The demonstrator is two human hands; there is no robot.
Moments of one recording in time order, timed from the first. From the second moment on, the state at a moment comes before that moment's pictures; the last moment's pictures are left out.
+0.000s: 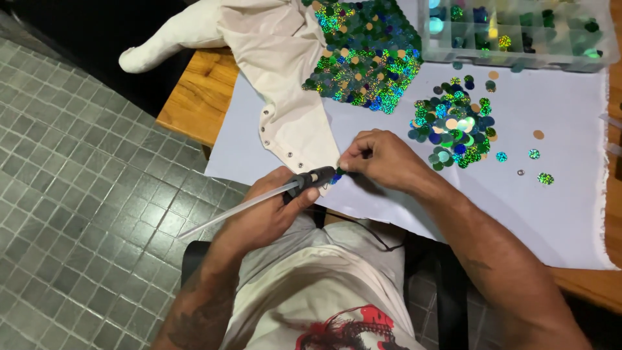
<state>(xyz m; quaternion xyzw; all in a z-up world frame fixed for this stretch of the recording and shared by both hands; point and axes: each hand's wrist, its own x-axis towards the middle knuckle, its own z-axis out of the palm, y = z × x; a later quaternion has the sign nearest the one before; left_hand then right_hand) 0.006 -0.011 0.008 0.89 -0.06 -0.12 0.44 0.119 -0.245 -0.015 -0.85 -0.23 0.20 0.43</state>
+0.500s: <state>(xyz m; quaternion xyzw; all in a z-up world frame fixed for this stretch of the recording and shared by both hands) 0.007 -0.011 0.007 0.89 -0.03 -0.12 0.44 0.117 -0.241 -0.017 -0.87 -0.21 0.19 0.41</state>
